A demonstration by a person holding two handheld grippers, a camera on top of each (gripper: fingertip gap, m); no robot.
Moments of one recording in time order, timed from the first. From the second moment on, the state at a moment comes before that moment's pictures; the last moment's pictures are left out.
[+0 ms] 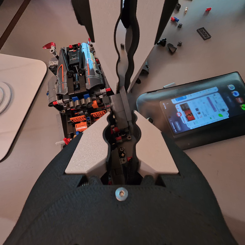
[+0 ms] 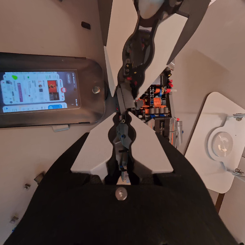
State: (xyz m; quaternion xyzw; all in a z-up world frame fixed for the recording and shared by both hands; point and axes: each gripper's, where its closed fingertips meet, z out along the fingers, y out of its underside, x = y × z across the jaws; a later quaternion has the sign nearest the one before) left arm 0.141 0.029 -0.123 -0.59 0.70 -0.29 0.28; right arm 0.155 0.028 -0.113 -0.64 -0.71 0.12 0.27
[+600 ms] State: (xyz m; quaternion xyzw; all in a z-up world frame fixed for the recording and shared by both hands) left arm 0.139 0.033 -0.117 -0.58 0.70 -0.27 0.30; right arm 0.131 0.024 -0.094 -0.63 -0.69 0.16 0.33
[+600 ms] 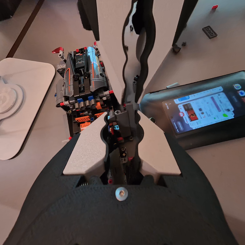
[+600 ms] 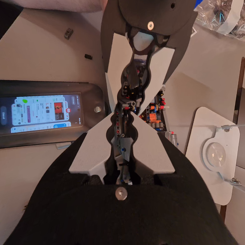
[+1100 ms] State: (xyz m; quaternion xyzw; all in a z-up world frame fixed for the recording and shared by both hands) left arm 0.117 0.033 -0.115 -0.59 0.71 -0.28 0.28; right arm 0.137 0.037 -0.124 -0.65 -0.68 0.13 0.31
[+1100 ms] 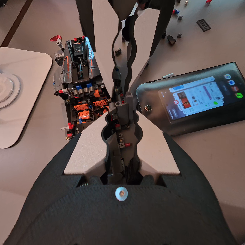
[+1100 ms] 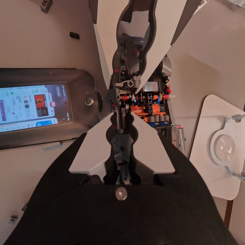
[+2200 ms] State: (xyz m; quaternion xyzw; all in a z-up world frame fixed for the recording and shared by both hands) left arm 0.108 0.029 -0.112 -0.59 0.71 -0.28 0.27; right arm 0.126 0.040 -0.130 -0.68 -0.64 0.16 0.31
